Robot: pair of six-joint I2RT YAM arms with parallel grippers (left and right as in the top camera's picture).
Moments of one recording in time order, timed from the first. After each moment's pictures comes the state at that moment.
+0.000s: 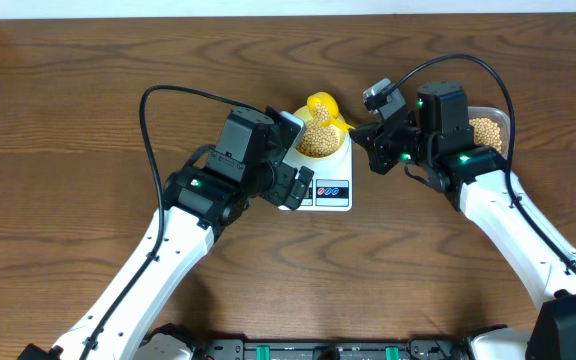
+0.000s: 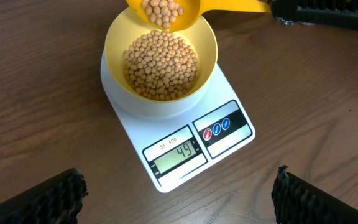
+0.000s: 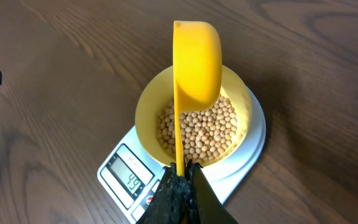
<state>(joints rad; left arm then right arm) -0.48 1.33 1.09 -0.66 0.15 0.02 0.29 1.52 1.02 -0.24 -0.52 -0.11</state>
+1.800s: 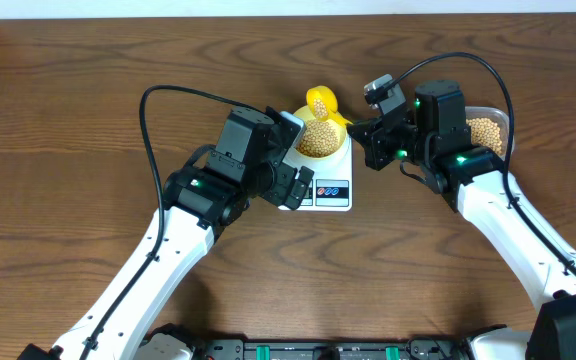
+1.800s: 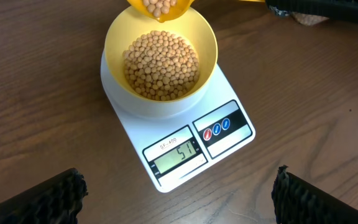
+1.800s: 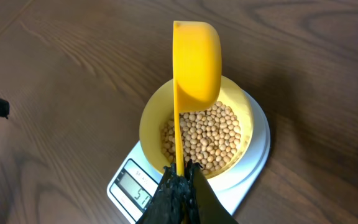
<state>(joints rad) -0.48 1.33 1.09 -0.66 0.15 0.02 0.31 1.52 1.02 -0.19 -0.50 0.01</state>
